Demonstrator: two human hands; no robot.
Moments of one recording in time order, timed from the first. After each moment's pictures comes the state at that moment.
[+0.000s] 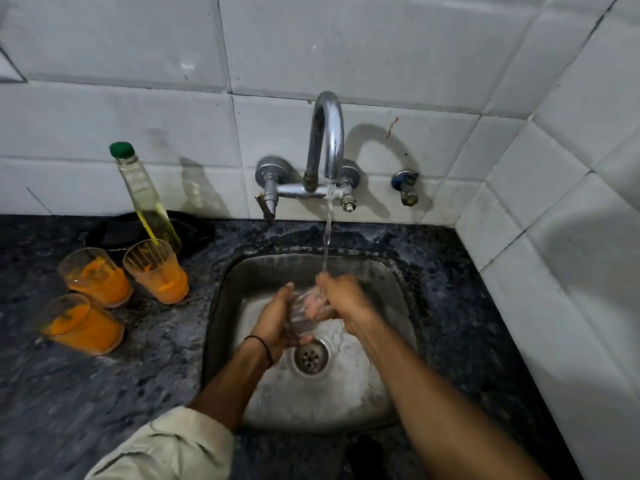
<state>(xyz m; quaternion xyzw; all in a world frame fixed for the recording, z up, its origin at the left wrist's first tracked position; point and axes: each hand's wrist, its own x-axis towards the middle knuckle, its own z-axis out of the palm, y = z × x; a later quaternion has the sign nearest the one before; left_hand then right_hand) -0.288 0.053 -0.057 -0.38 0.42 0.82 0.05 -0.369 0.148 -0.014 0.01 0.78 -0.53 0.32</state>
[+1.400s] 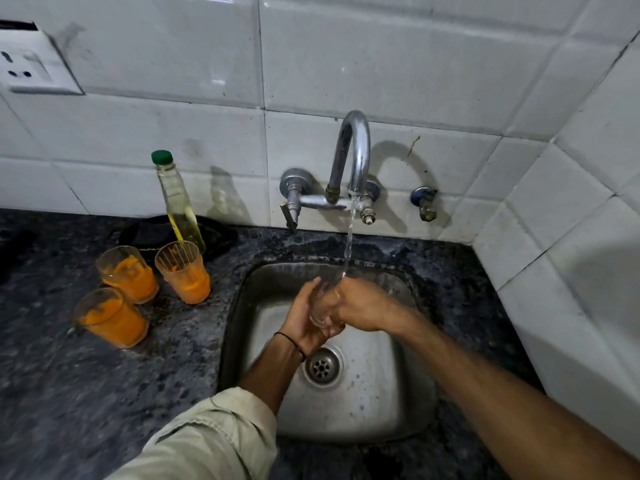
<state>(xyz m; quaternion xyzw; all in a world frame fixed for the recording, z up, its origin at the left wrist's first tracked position) -0.308 0.059 -0.052 -0.27 0.27 0.92 0.03 -0.369 0.159 0.039 -0.42 0.86 -0.12 0.26</state>
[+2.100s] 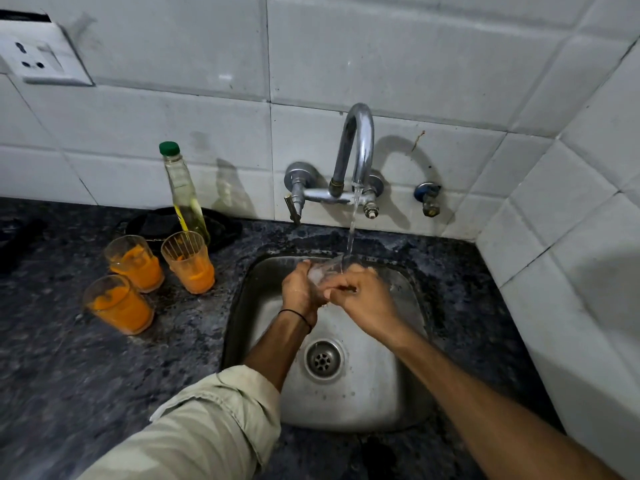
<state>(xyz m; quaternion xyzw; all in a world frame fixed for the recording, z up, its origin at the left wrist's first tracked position) -0.325 0.054 -0.031 -0.41 0.33 0.84 -0.16 -0.344 0.171 0.026 -0.30 0.86 -0.39 0.17</state>
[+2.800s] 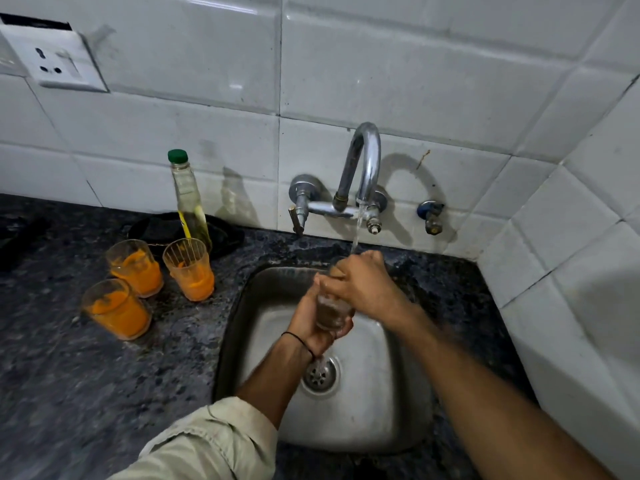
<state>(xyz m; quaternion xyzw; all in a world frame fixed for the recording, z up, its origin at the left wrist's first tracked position) -0.310 0.069 -0.033 -0.28 0.22 0.93 0.00 -0.379 0.148 0.059 -0.43 0.88 -0.17 0.11</state>
